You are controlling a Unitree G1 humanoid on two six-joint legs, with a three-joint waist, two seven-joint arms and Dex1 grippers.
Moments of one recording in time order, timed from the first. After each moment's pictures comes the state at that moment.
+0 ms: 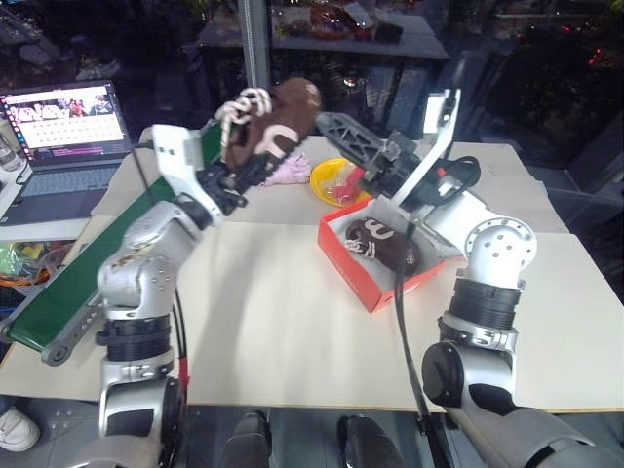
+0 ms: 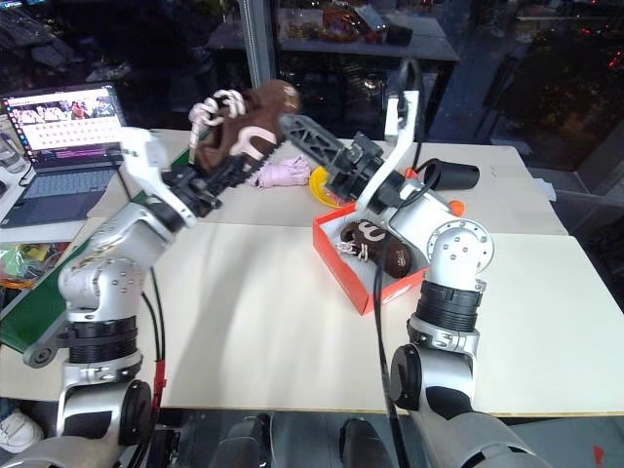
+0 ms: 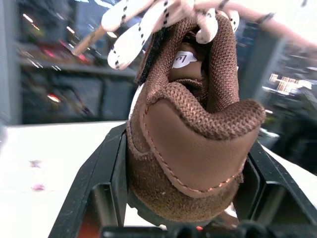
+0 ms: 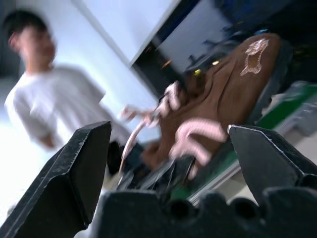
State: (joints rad) left arm -0.73 0.32 0.16 -0.12 -0.63 0.66 -0.41; right arm -0.93 -0.10 -0.42 0.00 1.00 1.04 0.28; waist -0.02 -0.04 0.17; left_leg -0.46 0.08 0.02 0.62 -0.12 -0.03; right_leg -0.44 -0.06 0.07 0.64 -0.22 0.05
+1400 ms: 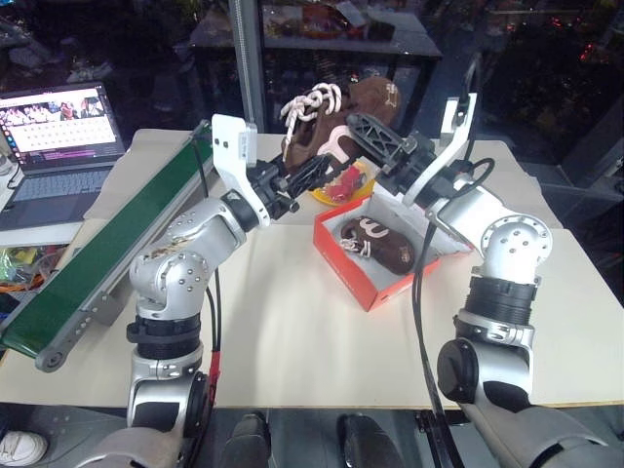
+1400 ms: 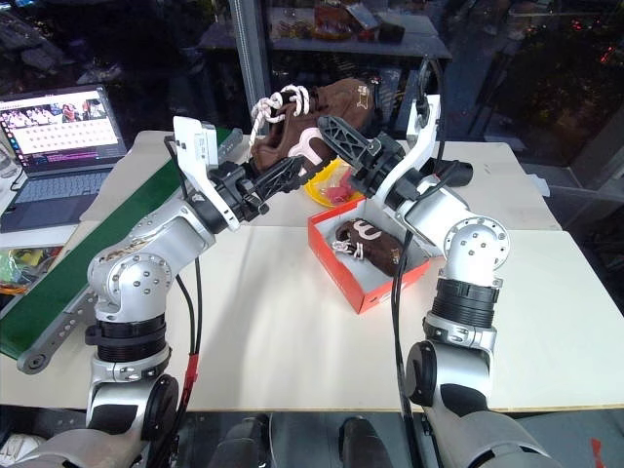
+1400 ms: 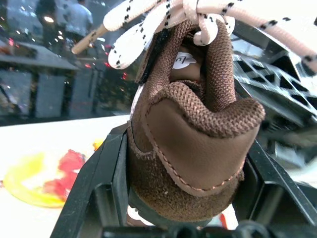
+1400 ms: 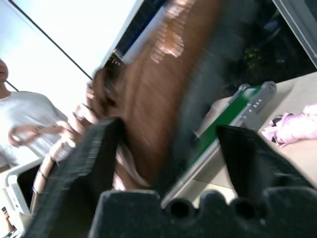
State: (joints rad) left arm -0.74 0.25 0.13 -0.25 -0.70 0.79 -0.35; right arm -0.93 -0.18 -0.40 0.05 1.04 0.99 0.21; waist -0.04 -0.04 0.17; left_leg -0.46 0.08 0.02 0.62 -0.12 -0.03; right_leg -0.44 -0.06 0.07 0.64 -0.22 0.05
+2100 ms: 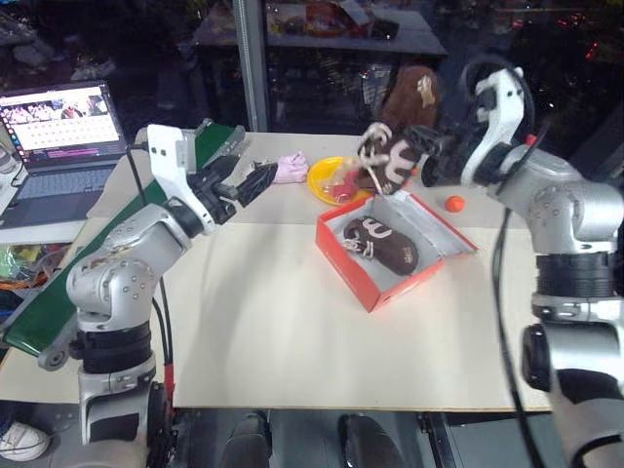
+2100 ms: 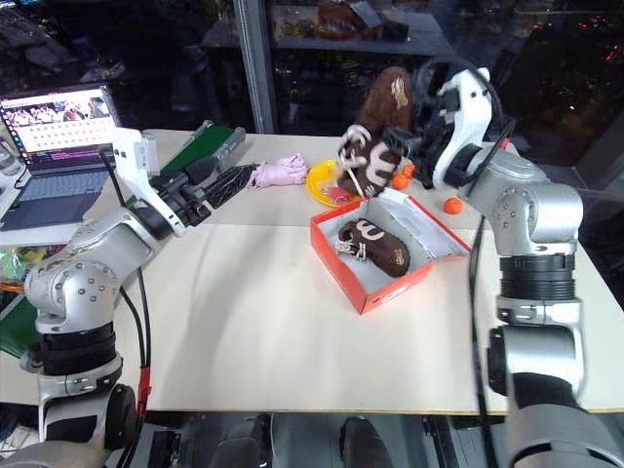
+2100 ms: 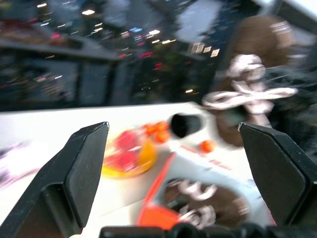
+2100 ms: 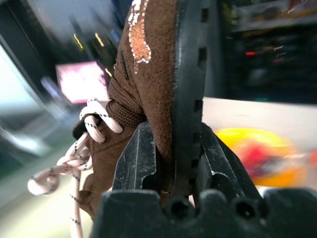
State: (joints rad) left arm -0.62 0.45 0.25 -0.25 -0.74 0.81 -0.37; right arm -0.97 -0.72 0.08 0.27 0.45 0.67 0.68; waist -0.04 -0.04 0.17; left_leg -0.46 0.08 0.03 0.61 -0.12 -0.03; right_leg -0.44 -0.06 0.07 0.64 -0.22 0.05
